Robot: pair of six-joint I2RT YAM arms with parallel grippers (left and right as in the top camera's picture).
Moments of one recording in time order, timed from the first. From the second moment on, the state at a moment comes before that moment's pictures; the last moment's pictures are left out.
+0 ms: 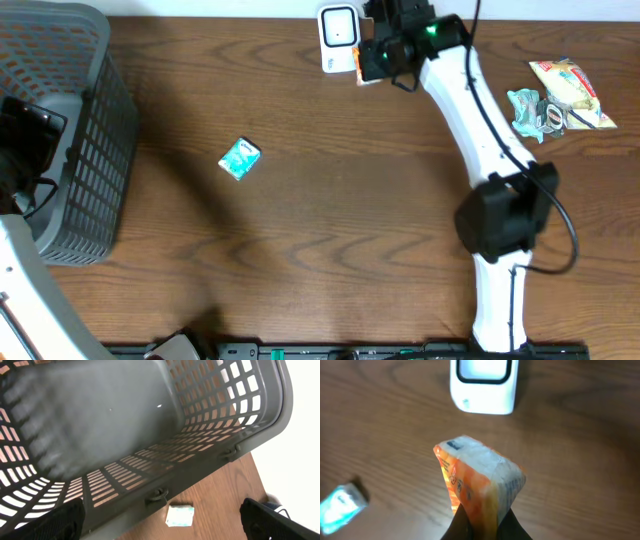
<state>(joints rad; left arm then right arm) 0.59 1.34 1.71 -1.26 0.12 -0.65 0.34 2.25 2.25 -0.98 -0.10 0.14</state>
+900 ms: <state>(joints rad) 0.59 1.34 1.71 -1.26 0.12 -0.65 0.42 2.55 2.38 -0.44 0.31 -0.52</state>
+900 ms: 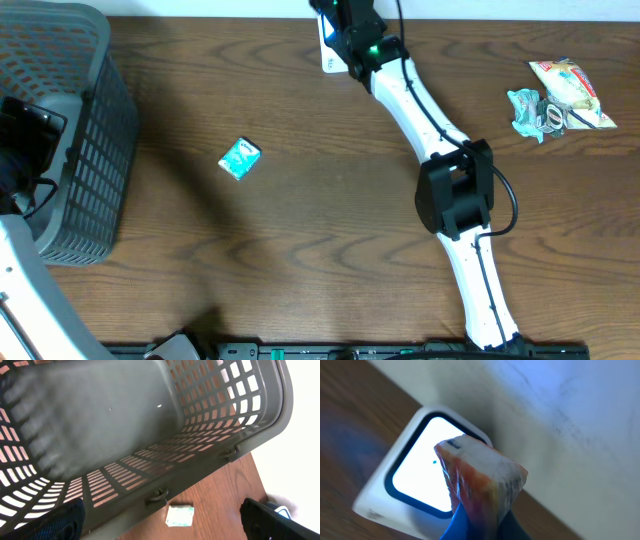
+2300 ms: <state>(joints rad) 0.59 1.34 1.71 -1.26 0.12 -0.65 0.13 2.34 2.39 -1.08 0.33 -0.29</state>
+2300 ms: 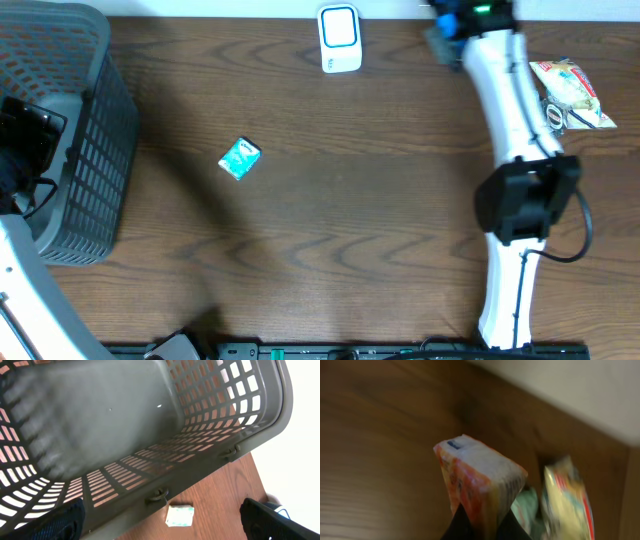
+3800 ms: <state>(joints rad) 0.59 1.34 1.71 -1.26 0.12 -0.65 0.10 2.25 2.21 -1.16 0.02 -0.11</state>
